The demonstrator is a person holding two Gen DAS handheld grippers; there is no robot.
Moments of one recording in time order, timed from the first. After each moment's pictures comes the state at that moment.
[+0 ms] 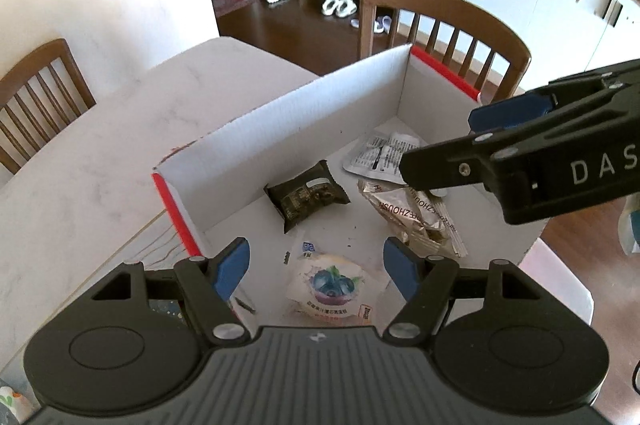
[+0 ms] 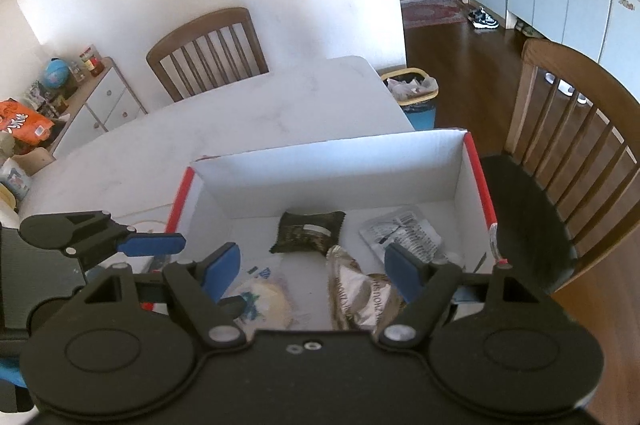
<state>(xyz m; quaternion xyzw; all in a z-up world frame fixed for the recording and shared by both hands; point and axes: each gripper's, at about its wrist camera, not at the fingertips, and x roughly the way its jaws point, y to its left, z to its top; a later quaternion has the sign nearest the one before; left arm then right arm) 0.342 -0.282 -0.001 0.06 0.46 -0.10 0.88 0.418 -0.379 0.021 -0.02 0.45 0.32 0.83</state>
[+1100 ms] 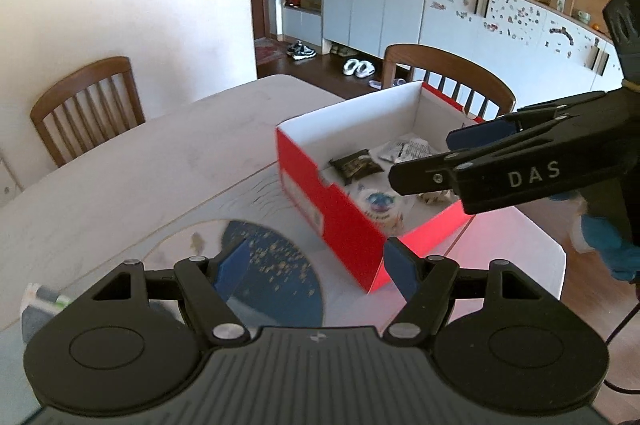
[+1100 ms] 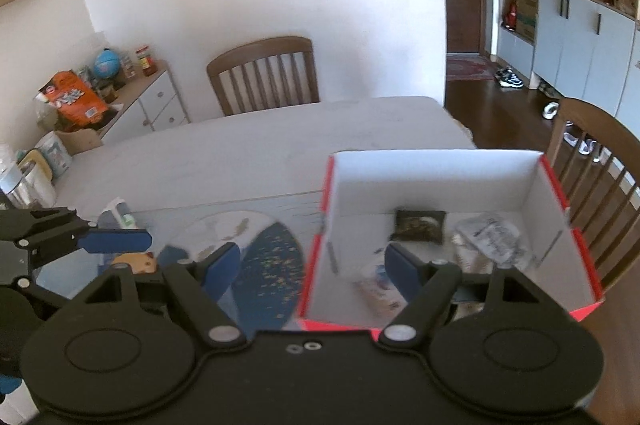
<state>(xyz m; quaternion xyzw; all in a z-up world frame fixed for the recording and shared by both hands) 0.170 -0.177 0.048 0.02 0.38 -0.08 0.92 0.279 -0.311 0.050 -0.05 0.37 0.35 0.86</state>
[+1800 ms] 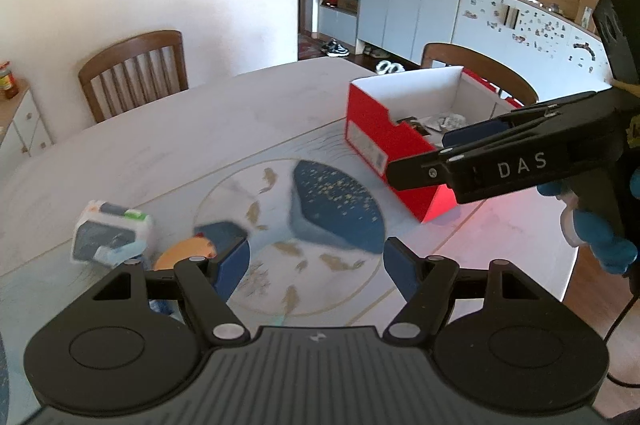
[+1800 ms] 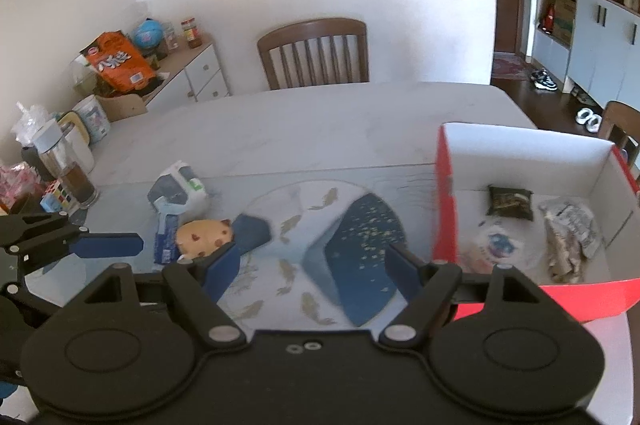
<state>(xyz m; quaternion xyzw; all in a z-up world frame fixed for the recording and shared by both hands) 0.081 -0.099 0.030 0.00 0.37 -0.03 0.93 0.202 -0.237 0.035 -0.07 0.37 0.39 0.84</state>
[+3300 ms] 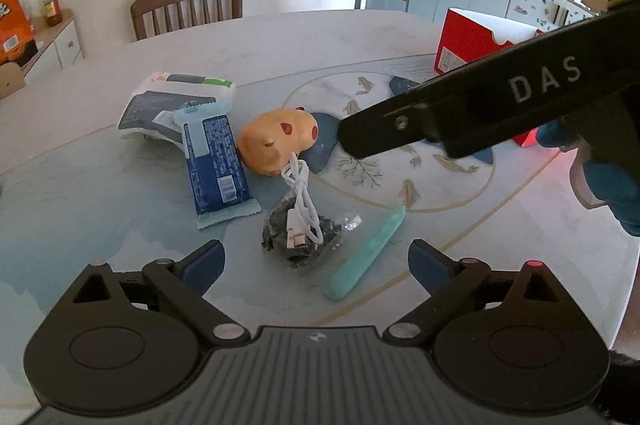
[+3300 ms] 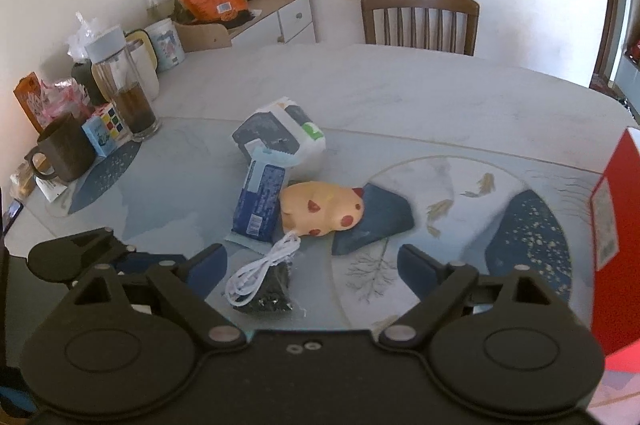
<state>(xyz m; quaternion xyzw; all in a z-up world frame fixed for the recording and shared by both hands) 0.041 -0.013 -0.084 -0.04 0.39 0.02 0.92 0.152 -0.111 -0.030 -0.14 0.38 0.49 0.77</state>
